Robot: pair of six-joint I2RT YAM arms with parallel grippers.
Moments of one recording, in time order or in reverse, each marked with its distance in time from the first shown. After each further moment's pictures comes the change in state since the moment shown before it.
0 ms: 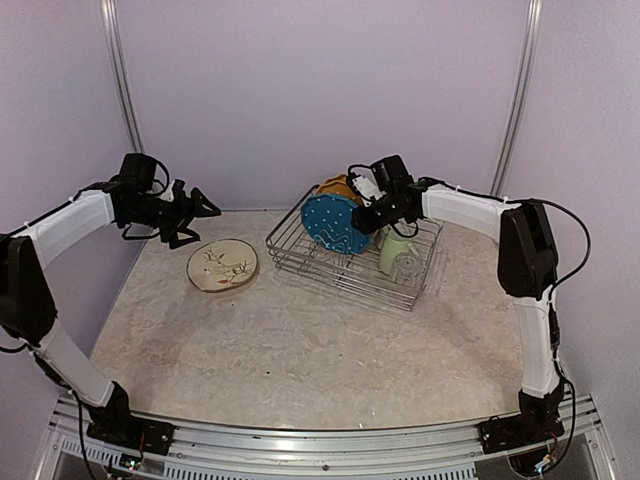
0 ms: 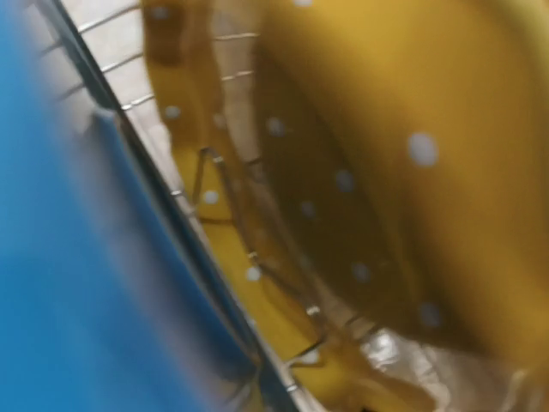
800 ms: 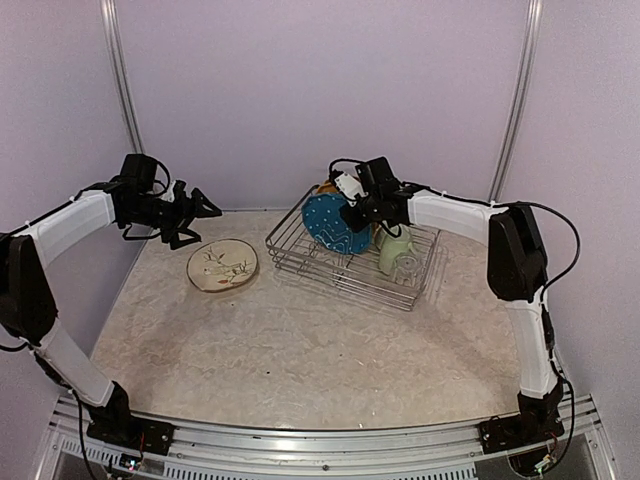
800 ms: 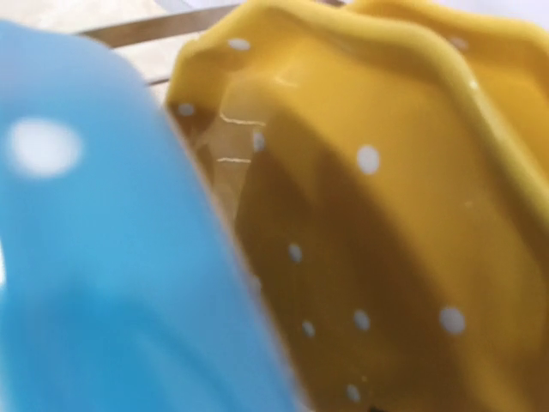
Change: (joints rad) left arm 0.000 0.008 0.000 0.000 0.015 0.000; right arm 0.070 0.032 0.013 0.154 0.165 -0.175
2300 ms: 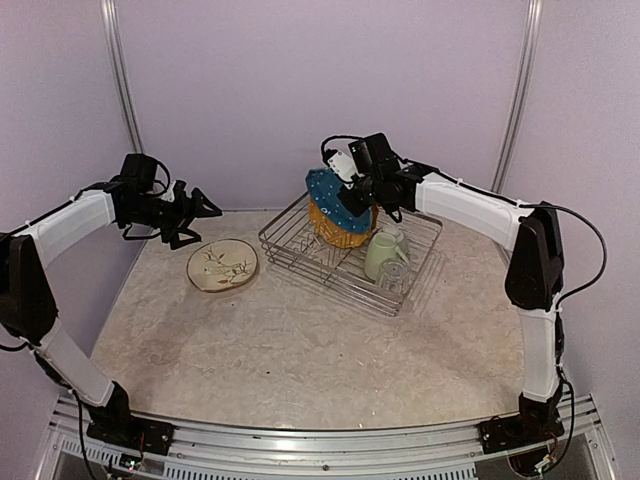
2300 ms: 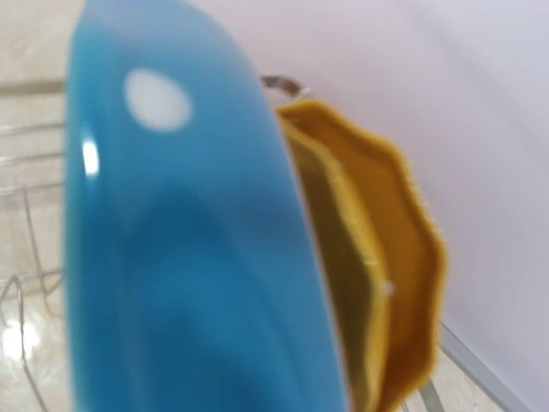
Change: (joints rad) left arm 0.000 0.002 0.002 -0.001 0.002 0.000; right arm 0.093 -0.124 0.059 -0.142 0.211 -0.106
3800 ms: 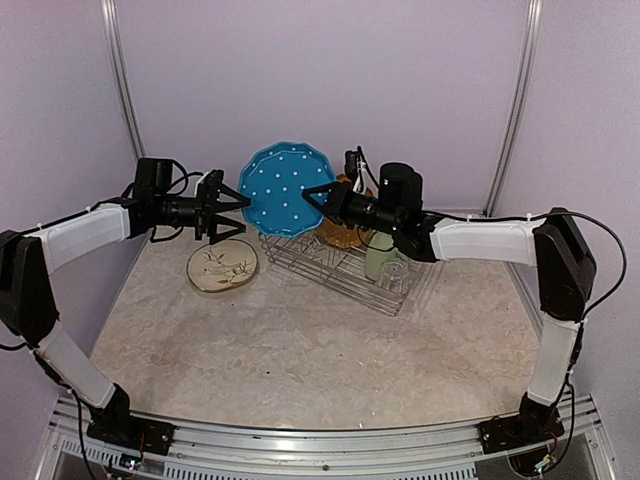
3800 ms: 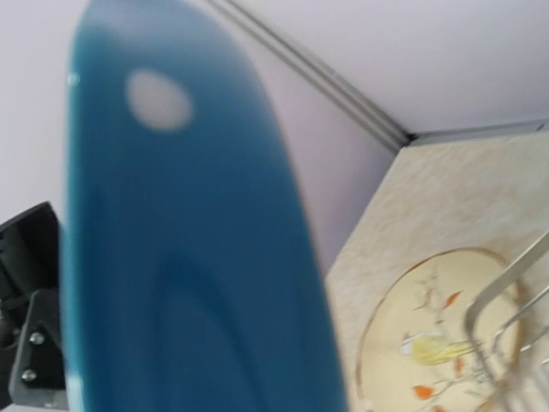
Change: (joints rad) left arm -0.119 0.000 -0.114 0.434 0.470 -0.179; right arm 0.028 -0.235 -0.602 0.936 -0.670 1.245
